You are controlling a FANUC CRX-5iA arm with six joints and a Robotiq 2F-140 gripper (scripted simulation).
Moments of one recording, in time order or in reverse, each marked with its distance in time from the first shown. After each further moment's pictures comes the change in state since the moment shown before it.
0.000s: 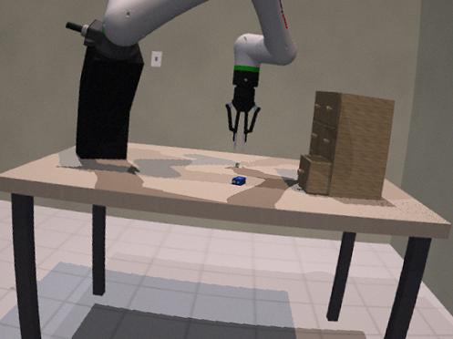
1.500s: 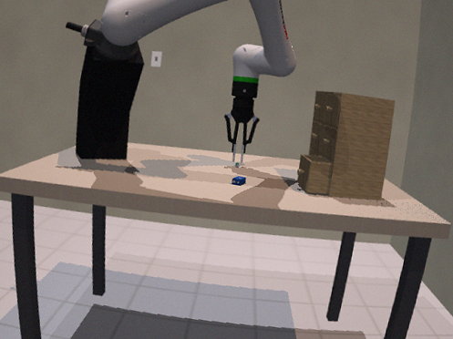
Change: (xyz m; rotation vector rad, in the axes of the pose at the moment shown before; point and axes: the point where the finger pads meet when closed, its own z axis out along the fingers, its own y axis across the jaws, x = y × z) arm 0.000 0.000 0.040 0.000 0.000 0.000
